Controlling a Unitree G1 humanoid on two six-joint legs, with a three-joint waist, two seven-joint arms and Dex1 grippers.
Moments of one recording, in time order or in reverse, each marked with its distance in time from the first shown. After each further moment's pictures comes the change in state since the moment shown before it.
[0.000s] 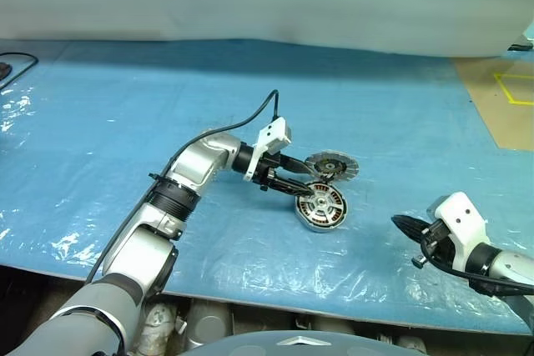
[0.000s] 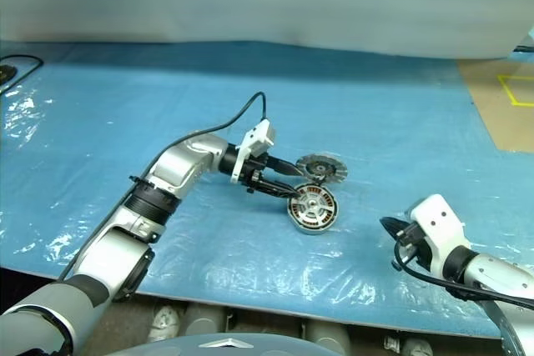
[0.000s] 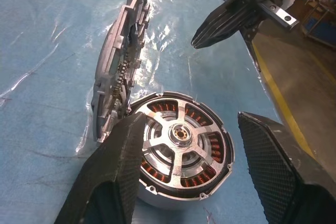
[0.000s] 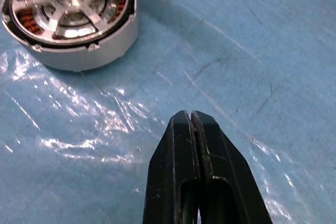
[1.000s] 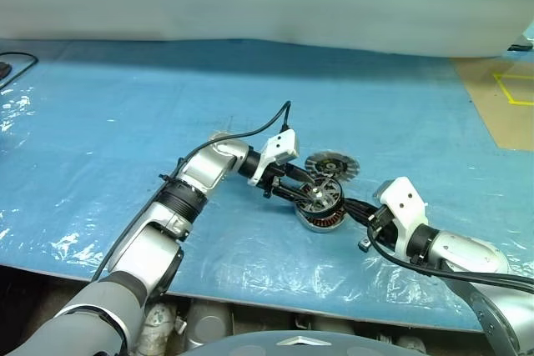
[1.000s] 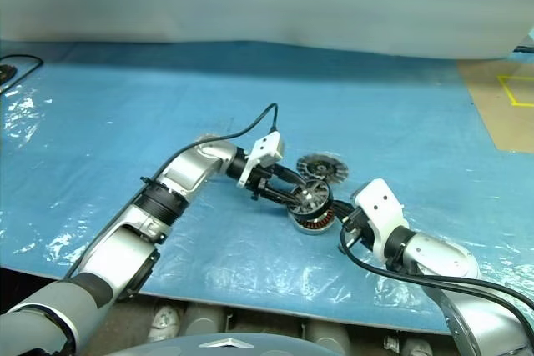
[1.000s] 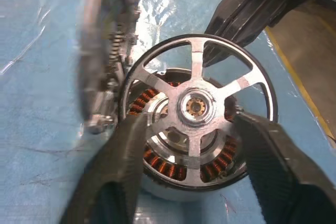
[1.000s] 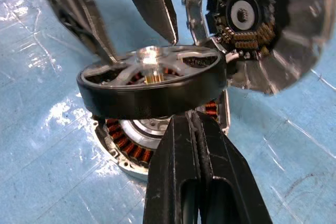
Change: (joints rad) left arm -0.016 -0.031 -0.064 0.091 0.098 -0.124 -0.003; right arm -0.174 0.053 0.283 -0.080 0.000 0.083 -0.154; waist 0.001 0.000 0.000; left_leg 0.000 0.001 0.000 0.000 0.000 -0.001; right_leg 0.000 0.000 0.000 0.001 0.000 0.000
